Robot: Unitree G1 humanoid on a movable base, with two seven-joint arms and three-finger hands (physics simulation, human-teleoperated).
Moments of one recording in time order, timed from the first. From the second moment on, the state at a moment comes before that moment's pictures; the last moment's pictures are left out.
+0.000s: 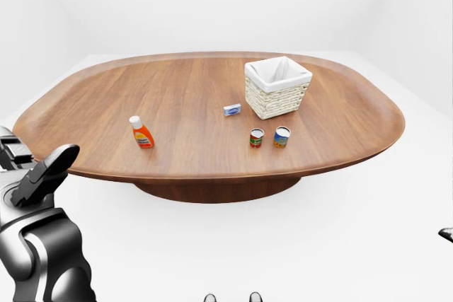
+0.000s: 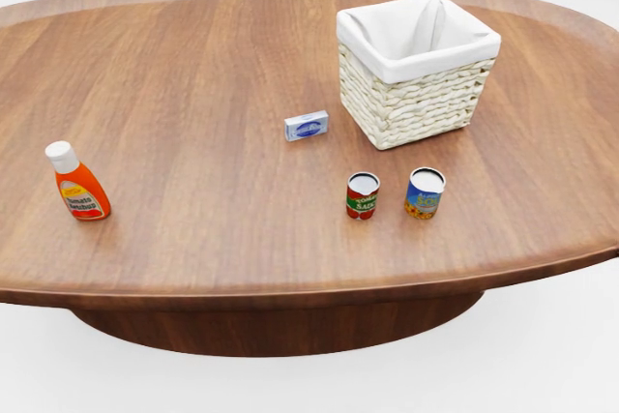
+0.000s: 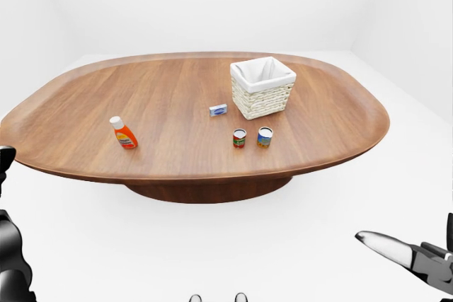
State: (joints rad) left arm -0.02 0.15 0.51 -0.64 -0.66 0.09 0.46; right arm 0.61 -0.33 -0.67 -1.04 0.76 -0.09 -0.27
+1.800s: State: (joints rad) left arm -0.02 0.15 0.51 -0.62 -0.67 0.09 0.45; right arm 0.60 -0.32 -0.63 -1.05 0.75 -0.09 -0.25
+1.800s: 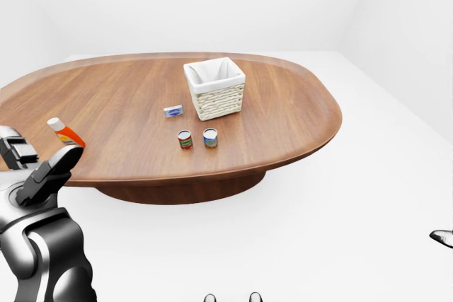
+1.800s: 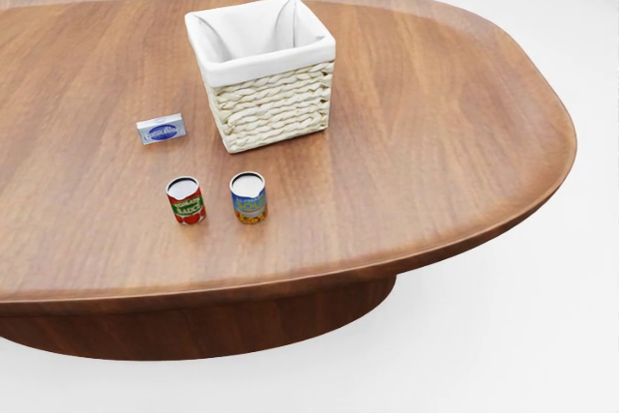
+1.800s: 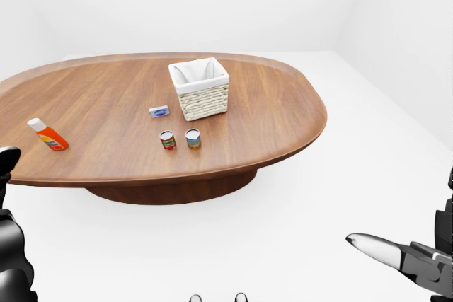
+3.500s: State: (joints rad) left arm -0.02 0.15 0.50 -0.61 -0.66 0.09 0.44; right arm 0.59 -0.32 -0.56 -1.05 0.67 -0.07 -0.24
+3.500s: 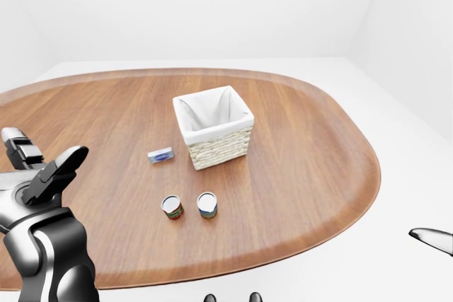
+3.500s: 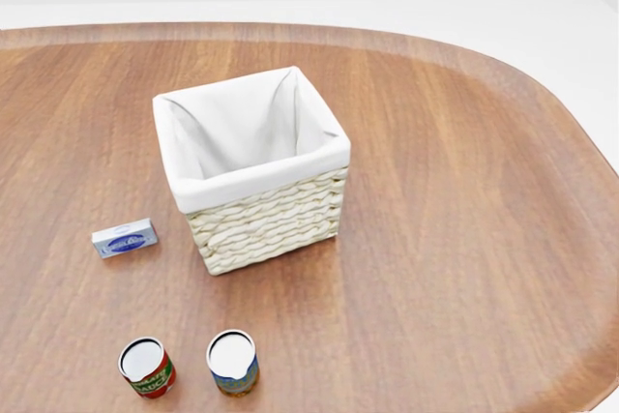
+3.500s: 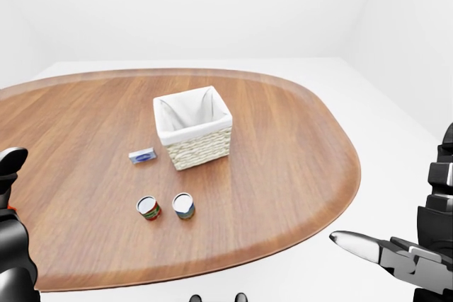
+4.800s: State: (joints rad) left arm 0.01 0.14 0.10 -0.03 0.64 -0.04 0.23; right arm 0.56 -0.27 -0.57 -1.05 0.64 -0.04 -0.22
